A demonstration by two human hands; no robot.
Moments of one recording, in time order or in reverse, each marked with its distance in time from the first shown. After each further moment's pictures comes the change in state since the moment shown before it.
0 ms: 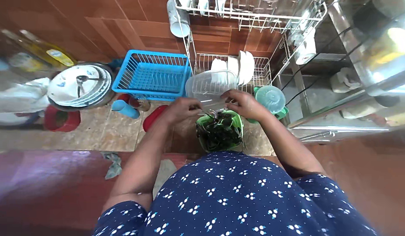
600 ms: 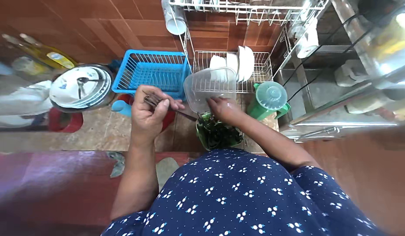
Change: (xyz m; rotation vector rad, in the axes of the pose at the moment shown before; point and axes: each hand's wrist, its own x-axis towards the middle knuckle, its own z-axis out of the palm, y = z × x) left_hand -0.052 0.063 -0.033 -0.604 0.534 0.229; right_hand 0.023 -0.014 0.075 -0.488 0.078 -0.006
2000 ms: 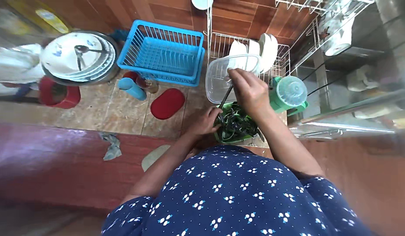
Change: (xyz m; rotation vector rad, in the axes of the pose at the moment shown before) left_hand -0.087 -0.095 0.040 0.733 -0.426 -0.342; right_hand 0.022 -0.049 -0.033 -0.121 0.580 -0.086
